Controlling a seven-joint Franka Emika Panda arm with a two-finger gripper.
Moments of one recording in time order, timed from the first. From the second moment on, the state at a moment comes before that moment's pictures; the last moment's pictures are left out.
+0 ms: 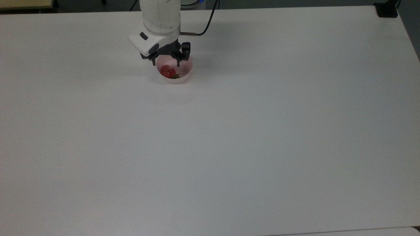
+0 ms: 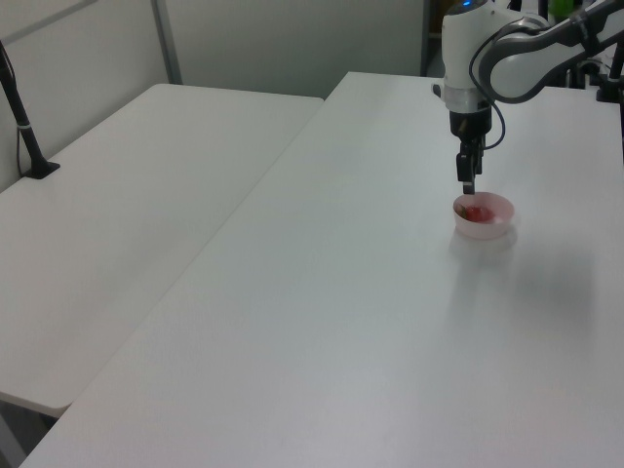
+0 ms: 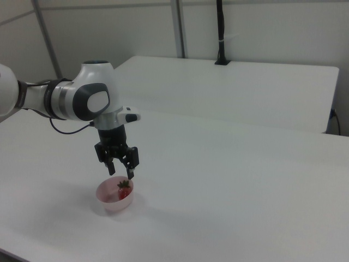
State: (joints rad) arm 0.08 0.08 -0.08 -2.08 -0.09 2.04 0.00
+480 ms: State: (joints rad) arm 0.12 0.15 -0.08 -2.10 -0.10 2.06 -0.15
